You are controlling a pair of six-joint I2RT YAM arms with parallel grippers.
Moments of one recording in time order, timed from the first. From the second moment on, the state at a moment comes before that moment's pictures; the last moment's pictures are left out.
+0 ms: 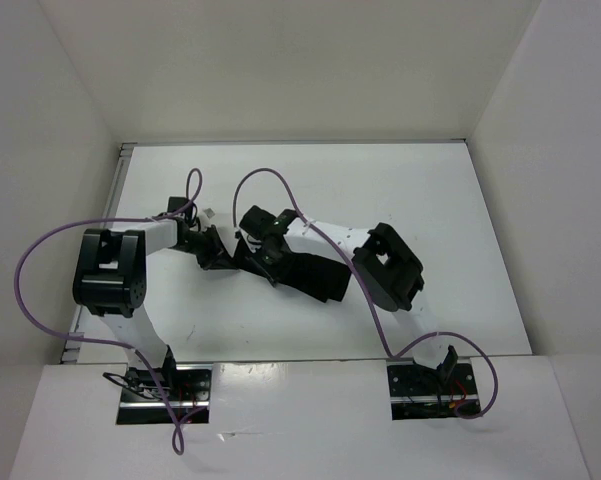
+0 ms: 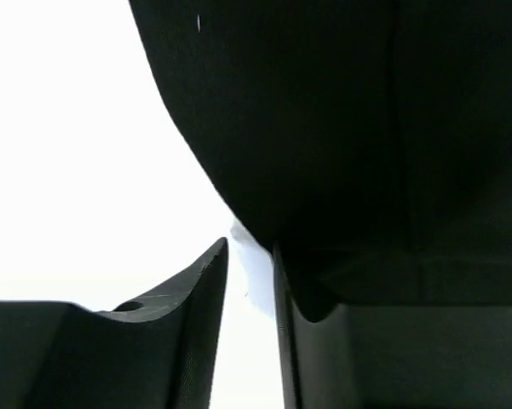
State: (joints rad) left arm -0.01 1.79 0.94 -0.40 0.65 -0.50; right arm 0.91 2.18 1.71 -0.79 -0.07 0.09
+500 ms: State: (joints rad) left arm -0.02 1.71 1.33 -0.37 0.79 -0.53; right arm 0.55 1.69 1.41 -0.78 -0.18 0.26
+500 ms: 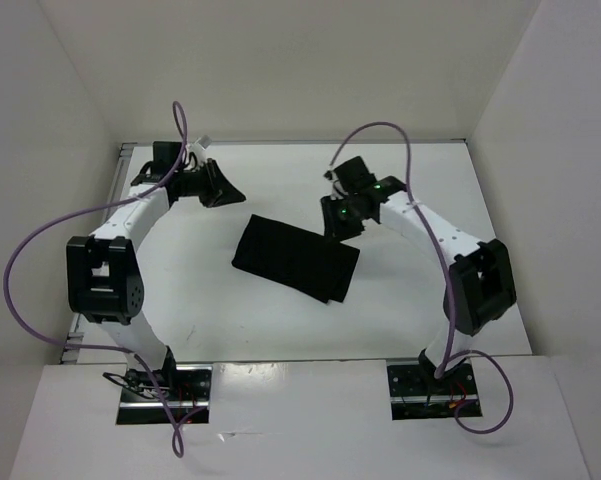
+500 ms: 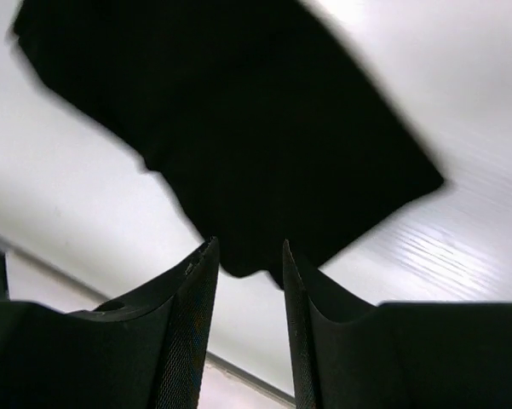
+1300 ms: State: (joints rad) left arm -0.03 1.92 1.23 -0.45 0.49 -0.55; right arm 0.27 1.65 1.29 -0.73 -0.18 0.38
